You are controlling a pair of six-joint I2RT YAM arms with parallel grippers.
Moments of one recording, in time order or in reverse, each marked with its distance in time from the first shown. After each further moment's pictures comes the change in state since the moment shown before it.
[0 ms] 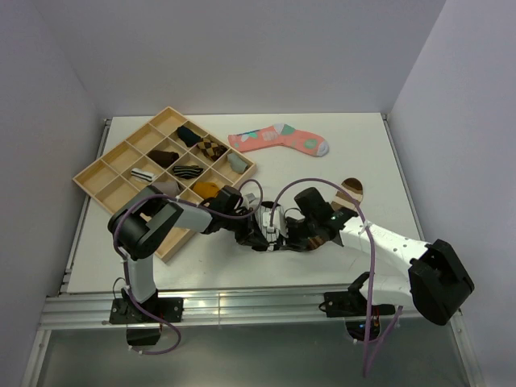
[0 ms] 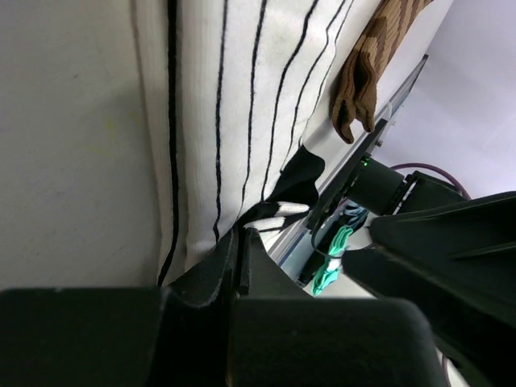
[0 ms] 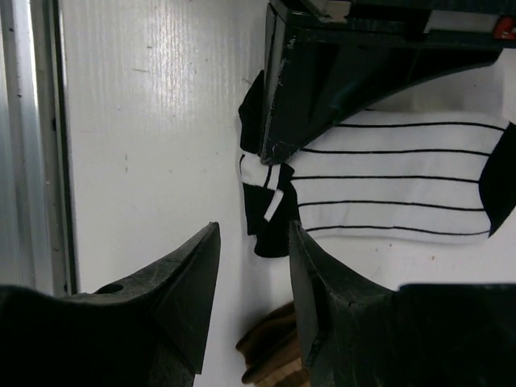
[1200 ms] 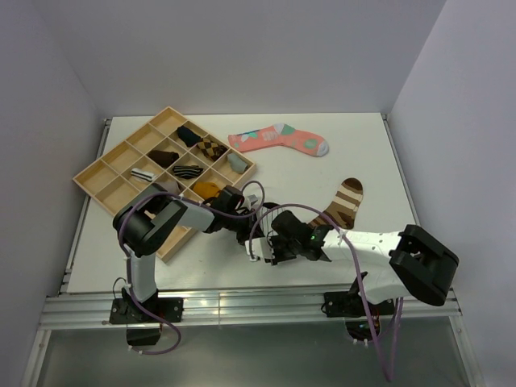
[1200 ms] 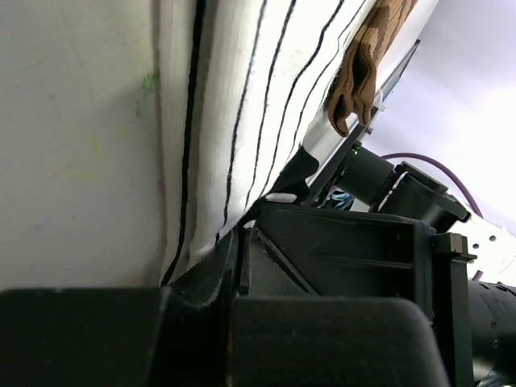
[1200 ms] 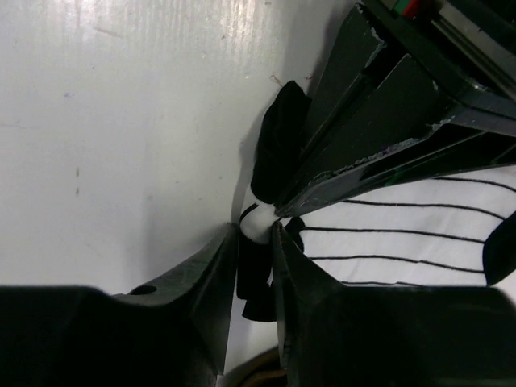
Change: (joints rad) left arm 0.003 0.044 0.024 0.010 0.066 -0.031; right arm 0.301 0.123 -0.107 0.232 0.380 -0.059
